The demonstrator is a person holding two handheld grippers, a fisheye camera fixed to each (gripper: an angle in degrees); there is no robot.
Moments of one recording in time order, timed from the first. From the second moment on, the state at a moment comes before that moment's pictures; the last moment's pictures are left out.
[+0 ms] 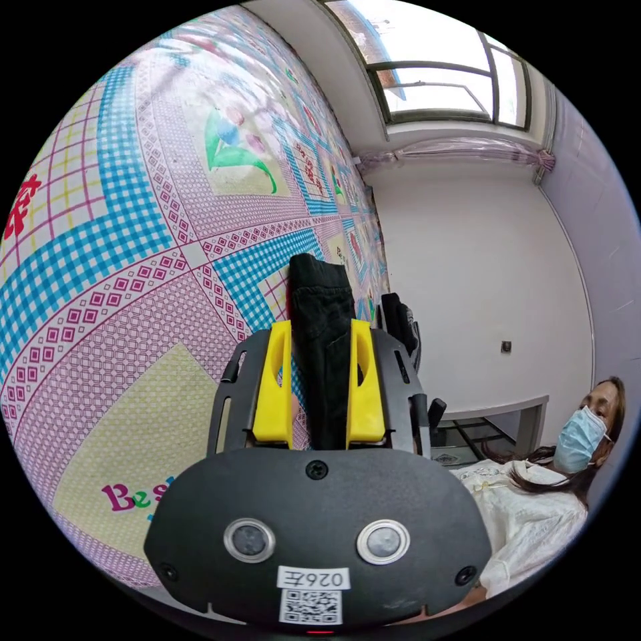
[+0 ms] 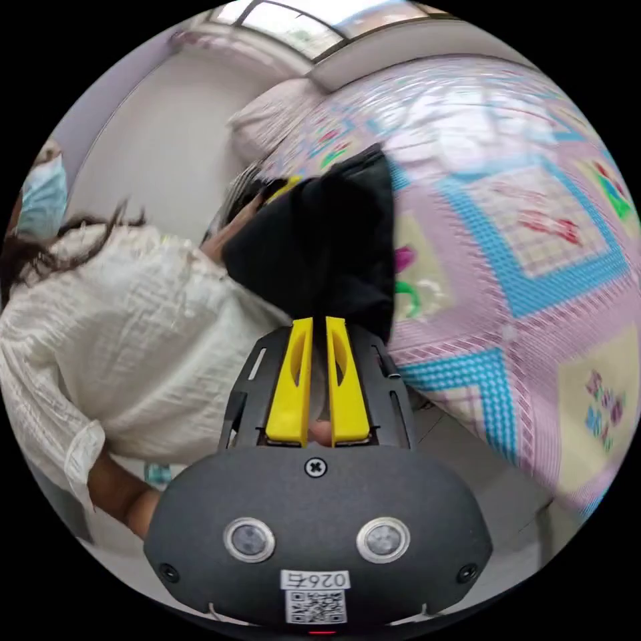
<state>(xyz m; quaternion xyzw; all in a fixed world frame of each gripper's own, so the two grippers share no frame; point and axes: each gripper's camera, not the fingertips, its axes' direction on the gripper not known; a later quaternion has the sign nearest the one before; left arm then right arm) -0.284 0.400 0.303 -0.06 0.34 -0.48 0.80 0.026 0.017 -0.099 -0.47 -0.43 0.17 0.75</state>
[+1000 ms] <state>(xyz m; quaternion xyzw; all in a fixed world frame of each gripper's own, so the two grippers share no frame) -0.246 0.368 0.212 -0.02 0.37 -0.43 0.83 -0.073 0.039 0.002 -0.30 -0.48 0.03 0.82</state>
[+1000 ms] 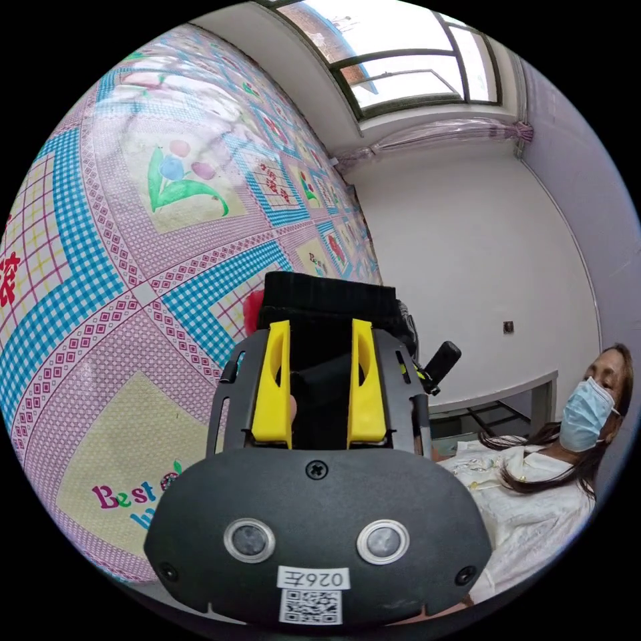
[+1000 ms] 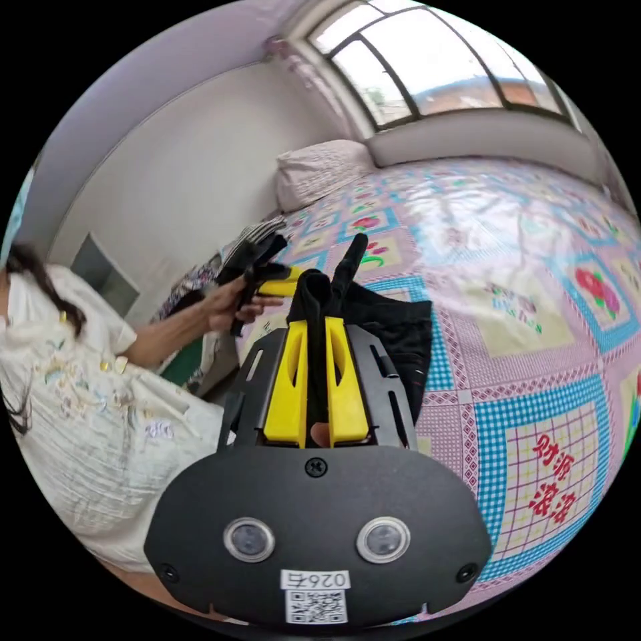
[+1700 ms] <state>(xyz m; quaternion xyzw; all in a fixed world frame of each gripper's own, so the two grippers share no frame) -0.165 0.370 0.182 -0.18 0.28 -0.28 0.90 0.001 0.120 0.014 -0.29 -0.55 0.20 0.76</state>
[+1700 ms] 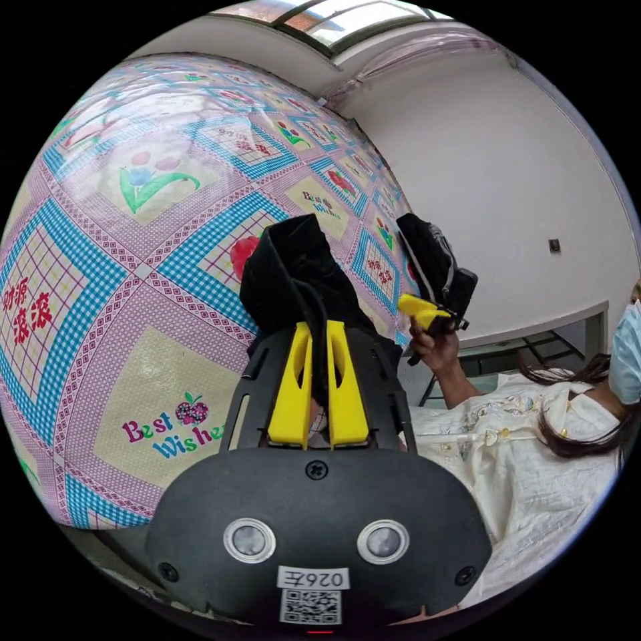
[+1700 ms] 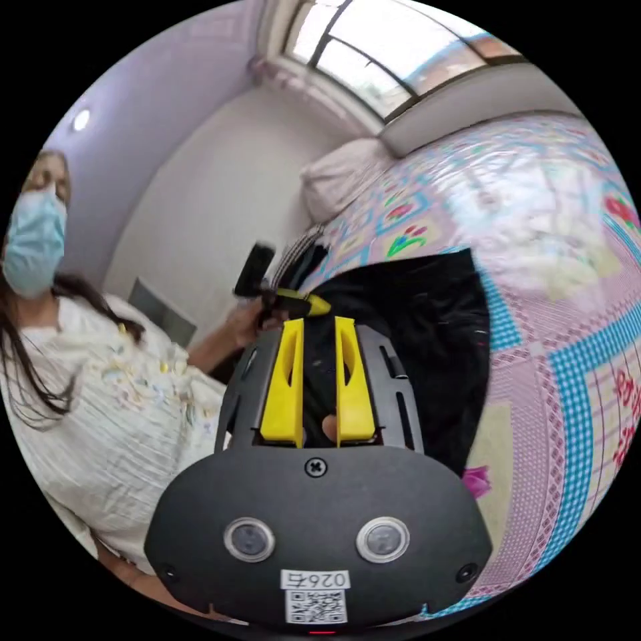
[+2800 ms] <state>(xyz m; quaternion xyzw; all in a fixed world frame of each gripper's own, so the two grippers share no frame) -0.140 0.479 0.195 -0.11 0.30 -0.35 0.88 -0.030 0.151 0.246 -0.39 -0.47 0.13 0.78</state>
